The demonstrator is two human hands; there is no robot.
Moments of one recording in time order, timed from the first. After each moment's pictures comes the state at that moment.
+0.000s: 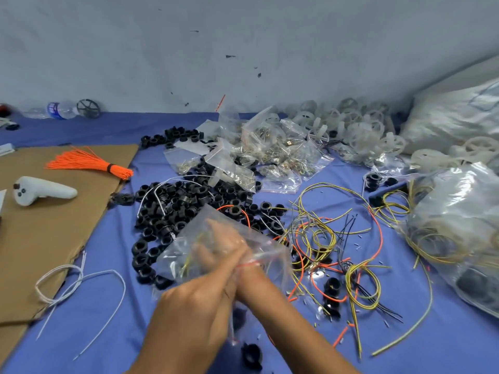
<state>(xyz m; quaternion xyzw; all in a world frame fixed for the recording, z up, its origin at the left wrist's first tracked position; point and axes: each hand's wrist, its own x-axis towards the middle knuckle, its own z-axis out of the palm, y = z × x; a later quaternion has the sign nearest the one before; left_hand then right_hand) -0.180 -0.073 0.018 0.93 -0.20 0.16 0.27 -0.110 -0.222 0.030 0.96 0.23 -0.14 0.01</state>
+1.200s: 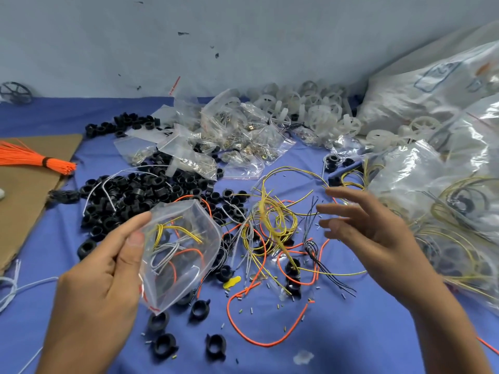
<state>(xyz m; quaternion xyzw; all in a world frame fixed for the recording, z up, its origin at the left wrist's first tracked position) -0.157 -0.041 0.008 0.89 -0.01 0.13 0.44 -0.163 -0.392 0.010 0.82 0.04 0.11 -0.56</state>
